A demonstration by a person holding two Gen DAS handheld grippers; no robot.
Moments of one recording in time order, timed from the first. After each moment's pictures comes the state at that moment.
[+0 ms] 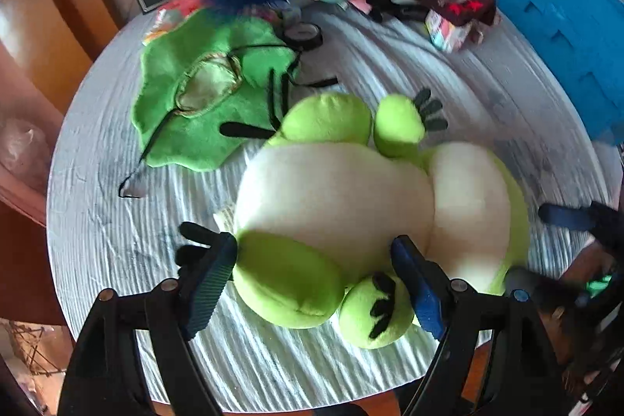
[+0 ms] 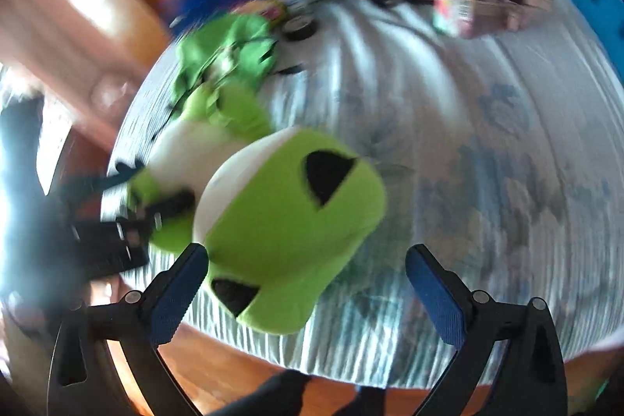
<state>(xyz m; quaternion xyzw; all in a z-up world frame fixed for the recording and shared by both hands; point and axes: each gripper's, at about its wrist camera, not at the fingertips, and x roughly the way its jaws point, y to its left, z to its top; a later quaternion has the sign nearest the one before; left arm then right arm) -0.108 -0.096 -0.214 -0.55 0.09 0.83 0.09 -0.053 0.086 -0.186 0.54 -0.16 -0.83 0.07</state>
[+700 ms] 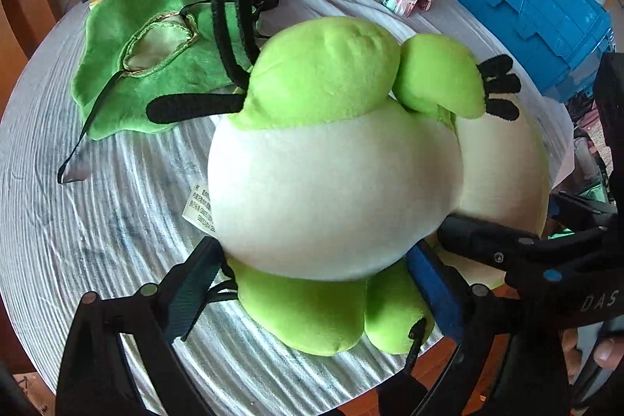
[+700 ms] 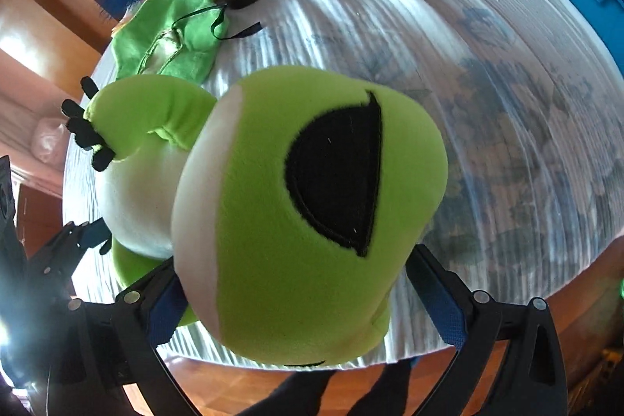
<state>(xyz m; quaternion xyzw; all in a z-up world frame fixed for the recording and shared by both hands) -0.095 -0.138 -0.245 -0.54 0.06 0.81 0.22 -0.053 0.019 -0.224 0.57 -0.20 -0.80 -0.06</state>
